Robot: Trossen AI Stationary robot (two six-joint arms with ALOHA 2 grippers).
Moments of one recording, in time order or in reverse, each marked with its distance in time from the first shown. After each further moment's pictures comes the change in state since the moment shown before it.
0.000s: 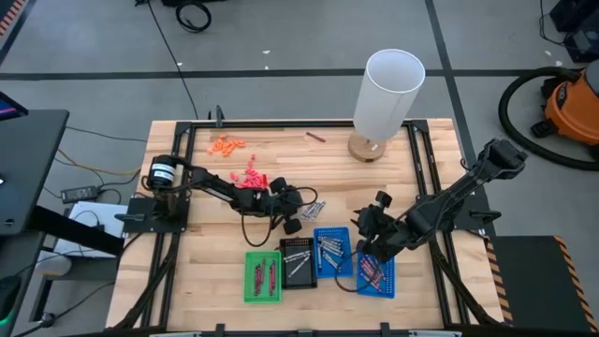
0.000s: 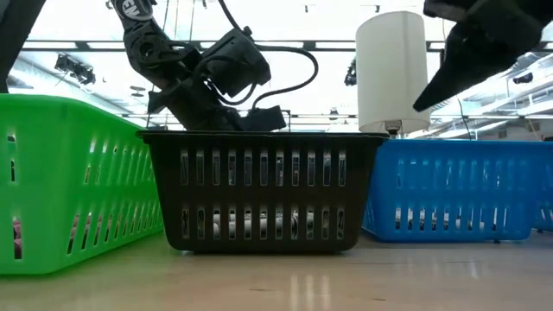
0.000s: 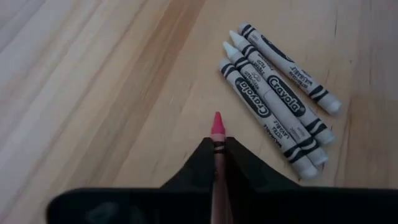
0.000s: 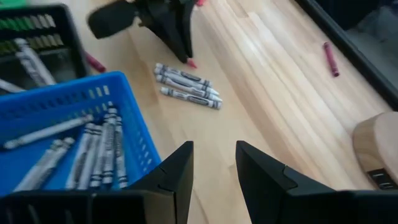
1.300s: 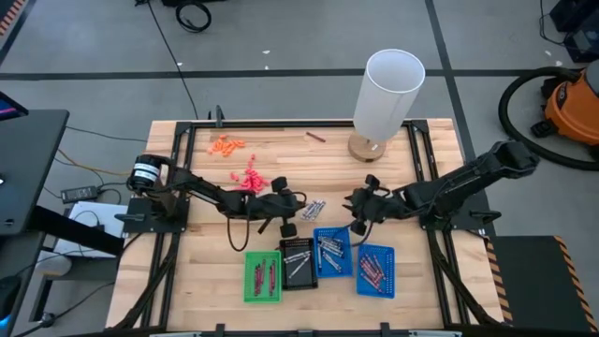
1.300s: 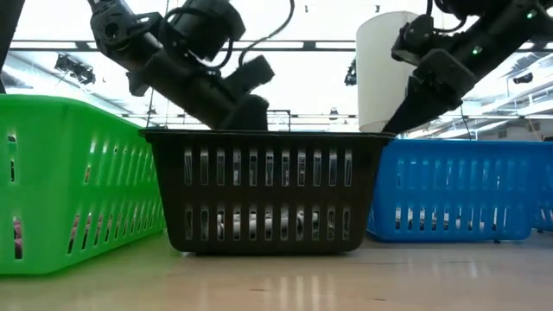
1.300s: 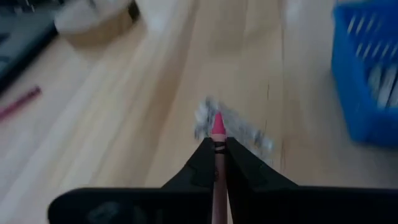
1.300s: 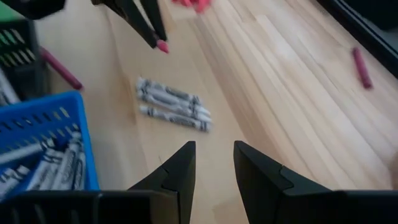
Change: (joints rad) left arm -0.070 -0.170 -0.102 0.242 -0.037 0.222; right arm -0.311 -0.119 -0.230 0.438 -0.244 -0.379
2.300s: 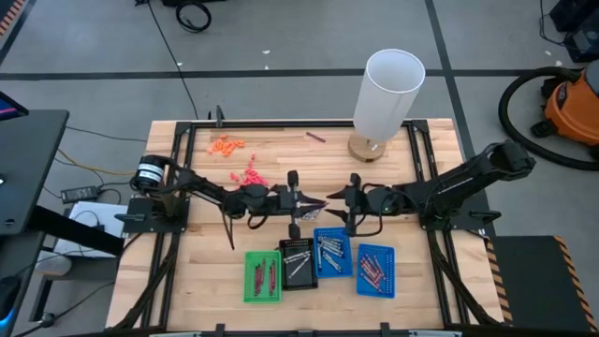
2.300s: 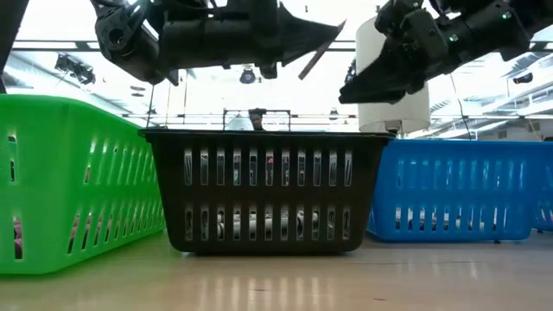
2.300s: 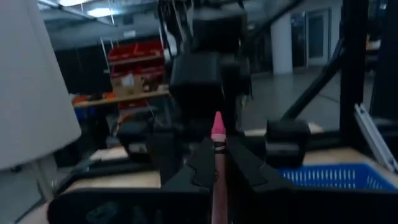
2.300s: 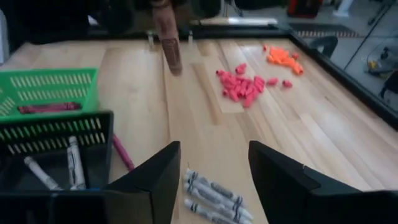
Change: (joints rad) left arm 0.009 0.030 0.006 0.742 0.267 0.176; right arm -0.070 0.054 -0.067 0.554 -0.188 -0.301
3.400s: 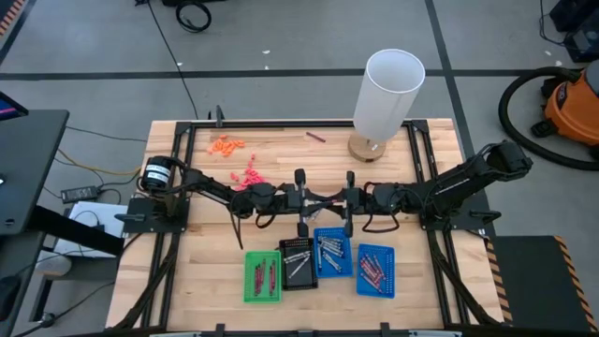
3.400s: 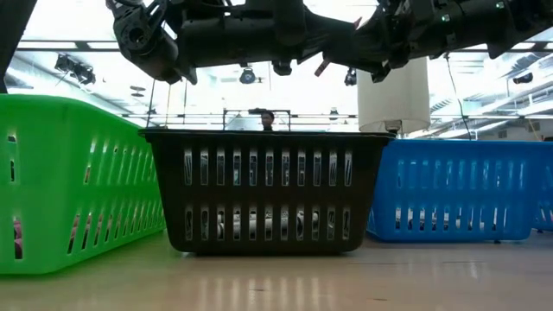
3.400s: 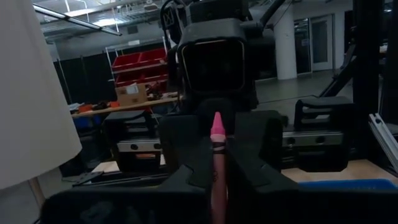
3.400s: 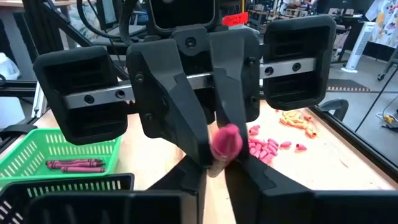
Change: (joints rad) left arm 0.006 0.065 0.102 -0.002 0.002 0.023; right arm -0.003 0.038 0.001 0.294 -0.070 -0.108
